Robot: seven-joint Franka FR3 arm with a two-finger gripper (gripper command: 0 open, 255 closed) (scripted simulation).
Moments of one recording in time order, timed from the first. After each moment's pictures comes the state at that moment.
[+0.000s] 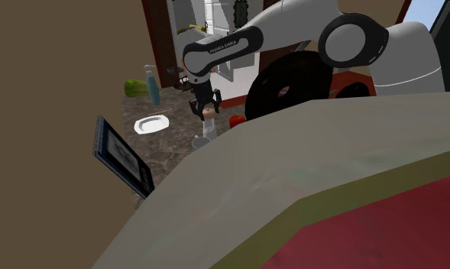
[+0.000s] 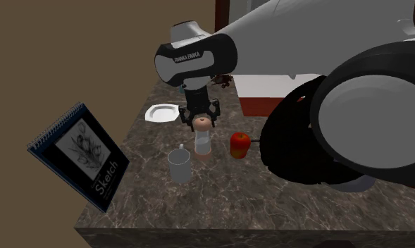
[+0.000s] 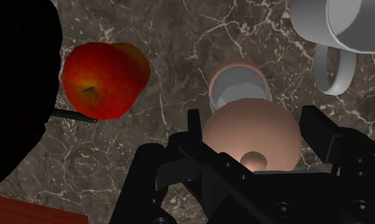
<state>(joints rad) 0.05 0.53 0.14 -1.38 -0.17 1.78 0.45</state>
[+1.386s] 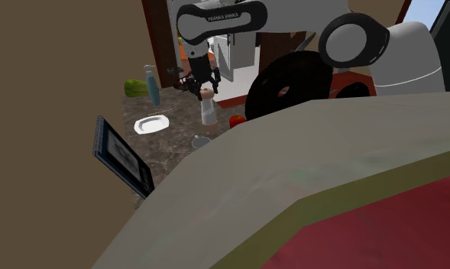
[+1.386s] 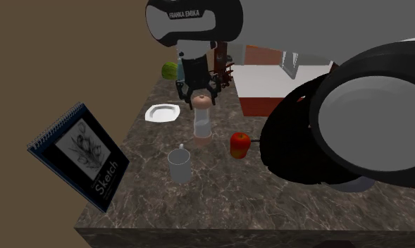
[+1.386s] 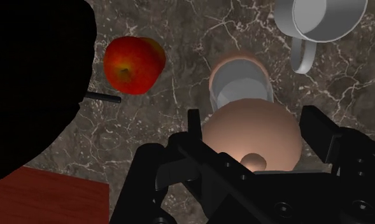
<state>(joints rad) 0.06 0.53 0.14 -1.15 -0.16 1.54 0.42</state>
